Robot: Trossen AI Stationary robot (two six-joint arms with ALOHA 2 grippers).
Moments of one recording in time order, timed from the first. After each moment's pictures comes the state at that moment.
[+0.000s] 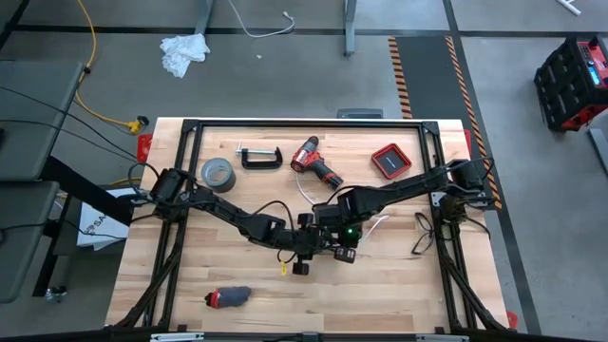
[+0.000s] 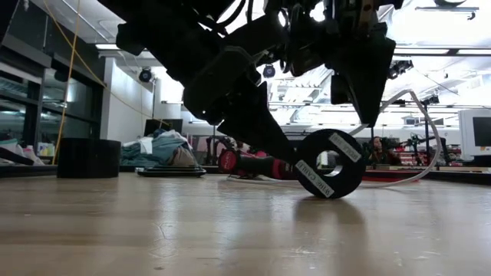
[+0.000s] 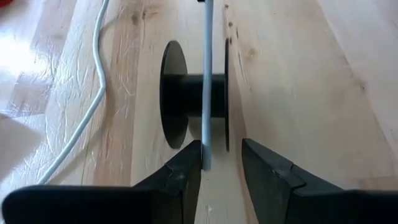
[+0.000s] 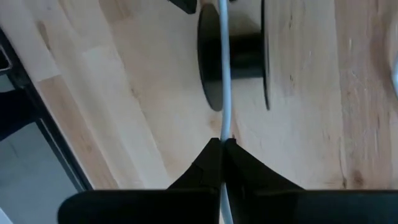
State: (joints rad) left arm -0.29 1.98 1.15 0.08 -0.25 -0.05; right arm 0.18 1.86 1.41 -1.01 -0.32 0.46
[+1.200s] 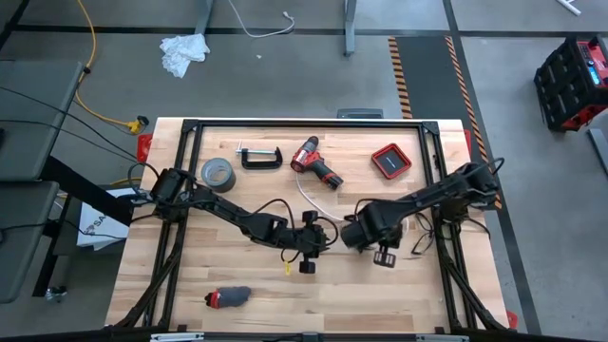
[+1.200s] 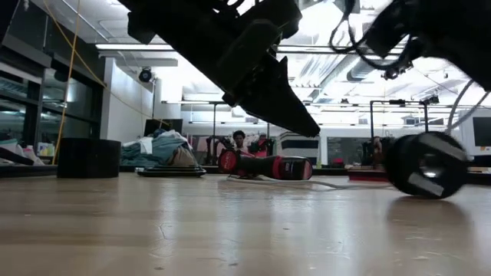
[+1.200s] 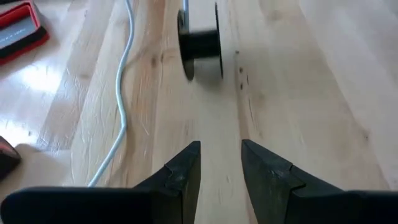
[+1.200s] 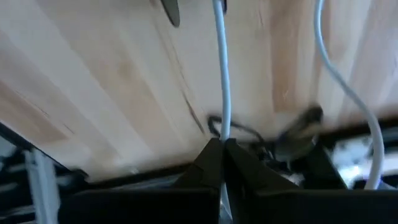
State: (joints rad) left arm -0.29 1.98 1.20 0.10 -0.29 -0.03; right arm 0.34 1.78 1.41 -1.58 -0.19 0.57
